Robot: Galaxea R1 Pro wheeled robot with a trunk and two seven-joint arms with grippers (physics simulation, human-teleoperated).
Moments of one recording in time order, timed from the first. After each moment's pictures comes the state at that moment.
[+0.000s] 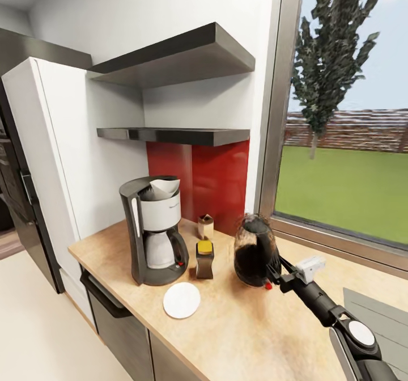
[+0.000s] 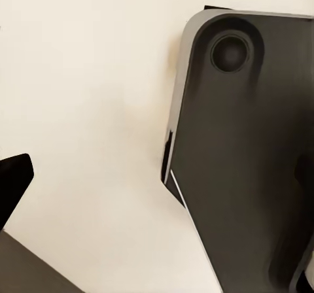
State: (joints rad) left arm 0.03 0.04 0.07 0.03 0.06 -0.09 0.12; right arm -0.15 -0.11 -0.13 -1.49 -0.03 -0.01 0.48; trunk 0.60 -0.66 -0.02
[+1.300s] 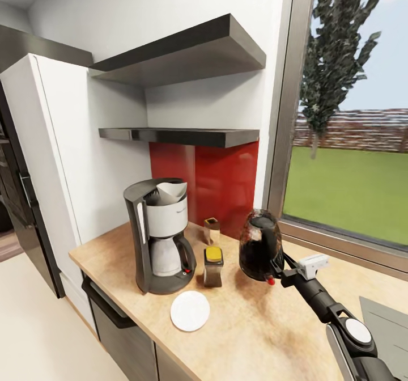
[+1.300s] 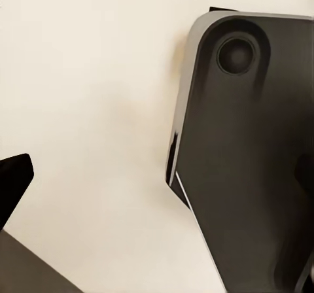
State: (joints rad) left arm 0.03 0.04 0.07 0.03 0.06 -0.09 0.13; right arm -0.16 -0.09 -0.13 -1.49 -0.03 -0.01 0.39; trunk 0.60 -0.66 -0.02
